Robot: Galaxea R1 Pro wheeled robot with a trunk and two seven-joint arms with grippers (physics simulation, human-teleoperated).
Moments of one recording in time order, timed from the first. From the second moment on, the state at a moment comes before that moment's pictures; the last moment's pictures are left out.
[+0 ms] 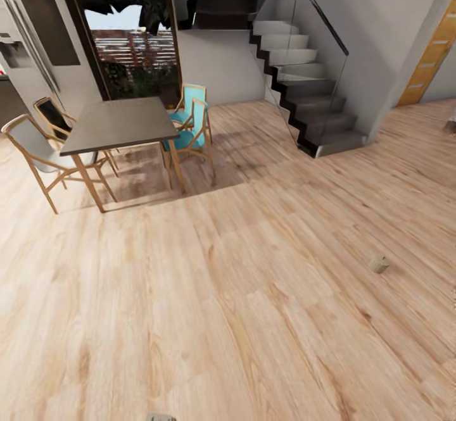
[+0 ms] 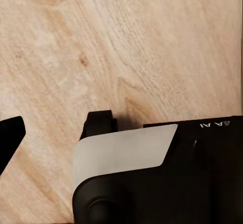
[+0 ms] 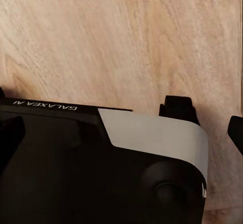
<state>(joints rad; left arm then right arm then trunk) -0.44 -0.01 -1.15 -0.10 1.06 0.03 0.08 -0.45 -0.01 0.13 0.04 -0.11 -0.01 0.21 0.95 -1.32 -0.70</state>
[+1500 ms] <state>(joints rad) -0.44 -0.01 -1.15 -0.10 1.06 0.03 0.08 -0.45 -0.01 0.13 0.04 -0.12 -0.01 0.21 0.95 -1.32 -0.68</state>
